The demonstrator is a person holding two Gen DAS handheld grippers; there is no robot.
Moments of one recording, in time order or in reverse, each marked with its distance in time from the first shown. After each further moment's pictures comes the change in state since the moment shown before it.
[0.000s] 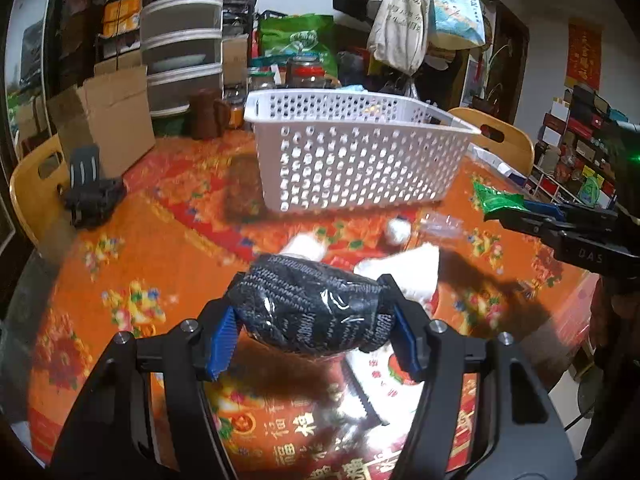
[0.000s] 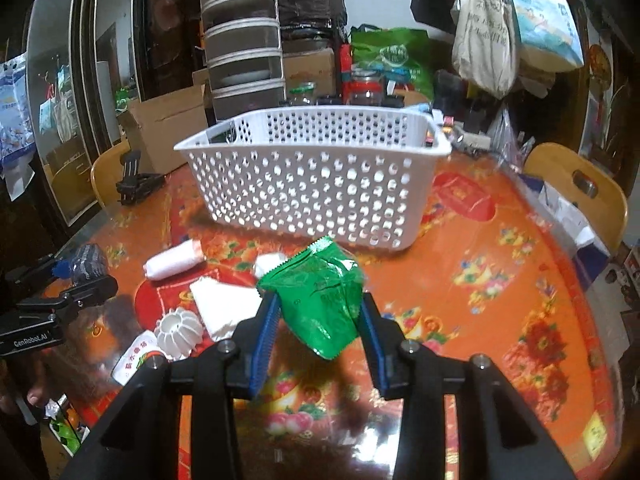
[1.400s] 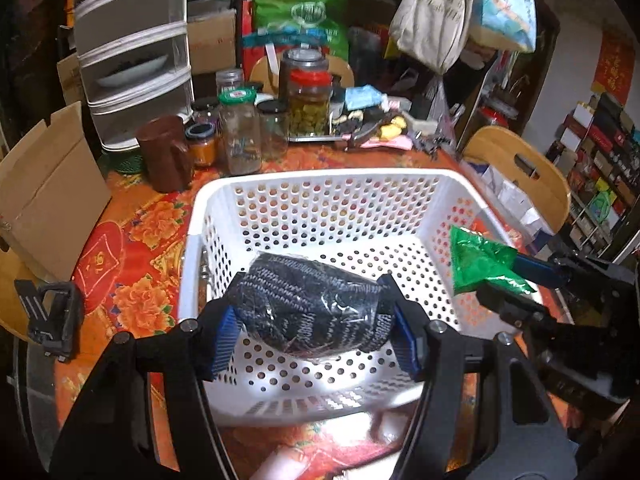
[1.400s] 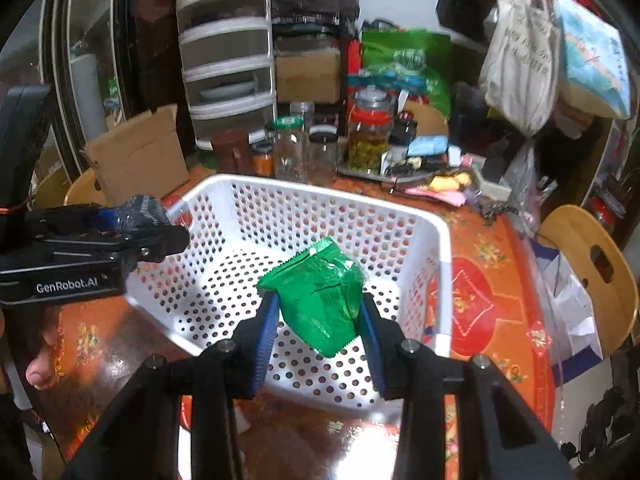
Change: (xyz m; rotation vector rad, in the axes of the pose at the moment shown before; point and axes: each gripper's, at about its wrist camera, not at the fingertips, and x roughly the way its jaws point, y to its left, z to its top) left arm 0.172 -0.009 0.246 -0.041 0.203 0.021; right arm 0.099 -0.033 0.174 -0.061 0.143 0.004
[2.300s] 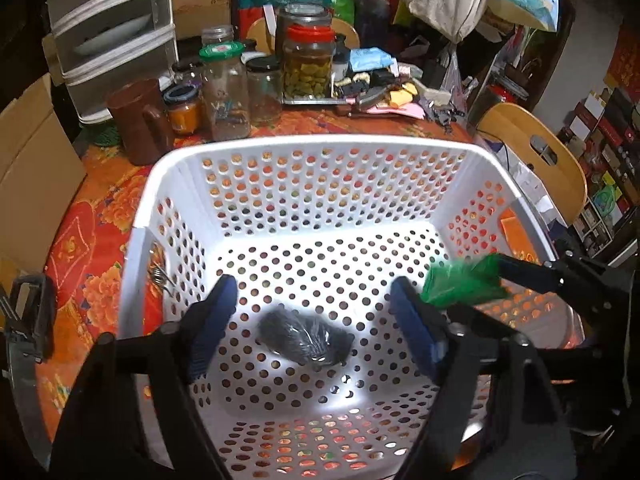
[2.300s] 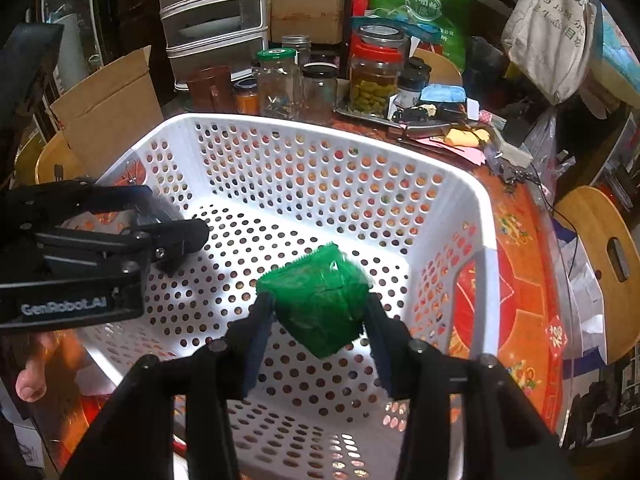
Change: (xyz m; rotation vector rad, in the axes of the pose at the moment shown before) left arm 0.064 -0.006 0.005 -0.030 0.101 -0.004; right arm 0.065 -0.007 0.002 -0.029 0.156 -0.017
